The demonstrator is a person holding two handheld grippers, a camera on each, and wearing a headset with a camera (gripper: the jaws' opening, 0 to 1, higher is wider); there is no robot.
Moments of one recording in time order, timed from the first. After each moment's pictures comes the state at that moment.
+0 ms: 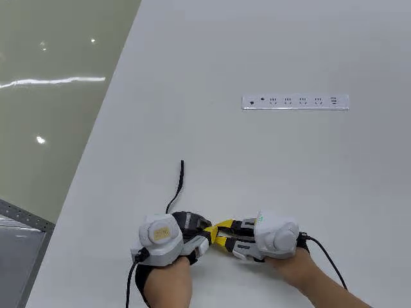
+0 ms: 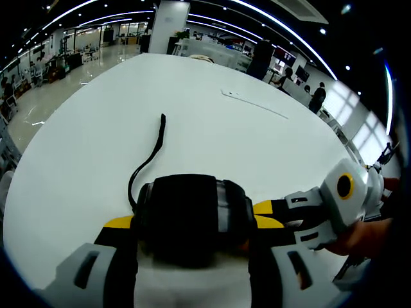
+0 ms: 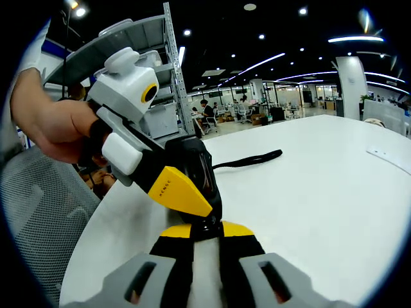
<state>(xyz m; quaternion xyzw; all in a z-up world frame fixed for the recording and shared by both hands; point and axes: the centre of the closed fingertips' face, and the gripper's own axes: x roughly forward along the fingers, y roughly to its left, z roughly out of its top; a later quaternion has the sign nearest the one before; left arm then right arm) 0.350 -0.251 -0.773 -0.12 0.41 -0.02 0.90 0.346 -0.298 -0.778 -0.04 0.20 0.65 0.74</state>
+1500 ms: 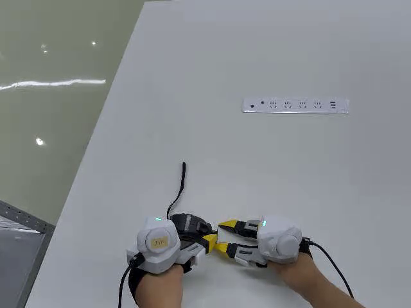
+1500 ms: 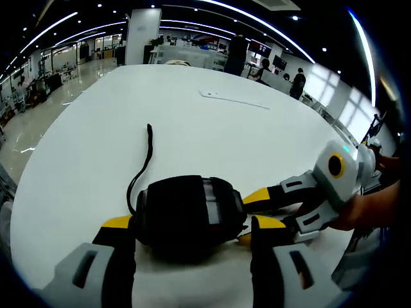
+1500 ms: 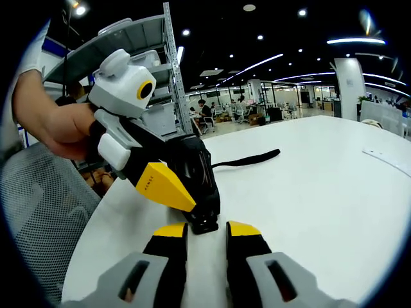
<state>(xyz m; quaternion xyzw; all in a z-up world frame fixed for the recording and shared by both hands) 0.348 -0.253 -0.764 -0.06 0.39 -0.08 0.92 0.340 -0.308 -0.776 -0.05 0.20 0.64 0.74</state>
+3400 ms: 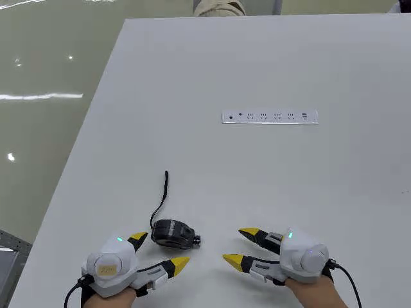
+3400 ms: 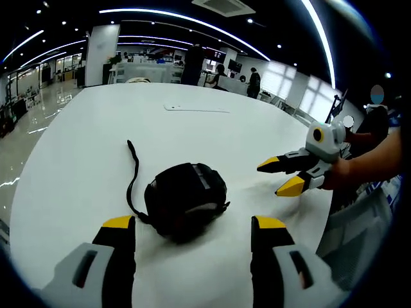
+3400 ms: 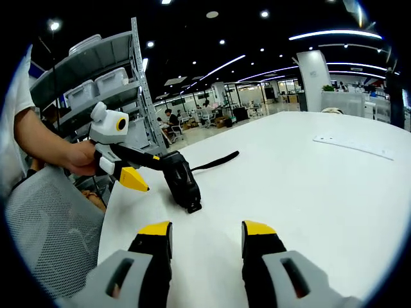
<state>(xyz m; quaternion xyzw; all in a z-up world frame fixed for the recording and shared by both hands) 0.316 -0.242 -0.740 -0.03 0.33 -0.22 0.92 0.336 -0.390 -0.740 0.00 0.22 0.54 0.81</state>
